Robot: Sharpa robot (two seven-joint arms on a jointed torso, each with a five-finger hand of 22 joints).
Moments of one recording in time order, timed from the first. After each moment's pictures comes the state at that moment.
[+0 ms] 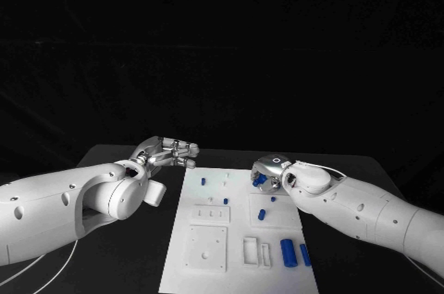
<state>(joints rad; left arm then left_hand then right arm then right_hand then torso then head) 1.47 -0.83 -0.23 1.52 -0.07 -0.38 0.26 1.41 -0.01 0.07 -0.03 0.14 1.10 0.12 0.07 0.07 1.28 0.07 0.07 0.06 1.26 0.04 0.31 0.10 0.05 1.00 0.02 0.44 0.31 1.16 -0.54 0.09 1.01 -1.90 -0.21 0.01 1.28 -0.11 0.51 -0.28 0.17 1.11 0.09 0.07 0.06 1.11 0.08 0.05 0.06 1.44 -0.01 0.96 0.47 0.15 1.46 -0.03 0.57 0.61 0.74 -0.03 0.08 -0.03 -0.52</state>
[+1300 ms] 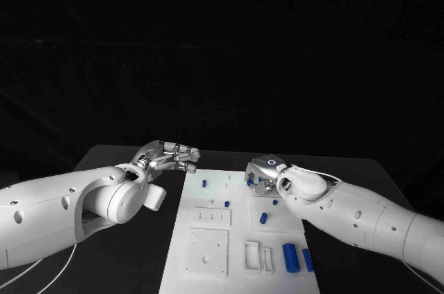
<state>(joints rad) 1.47 -0.83 -0.23 1.53 -0.08 -0.37 0.25 1.41 -0.01 0.07 -0.03 0.14 1.10 0.12 0.07 0.07 1.28 0.07 0.07 0.06 1.26 0.04 0.32 0.09 0.05 1.00 0.02 0.44 0.30 1.16 -0.53 0.09 1.07 -1.92 -0.31 -0.03 1.26 -0.07 0.60 -0.24 0.05 1.25 0.09 0.06 0.07 1.29 0.04 0.05 0.06 1.44 -0.04 0.97 0.48 0.12 1.45 -0.07 0.68 0.82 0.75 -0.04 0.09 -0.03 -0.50</state>
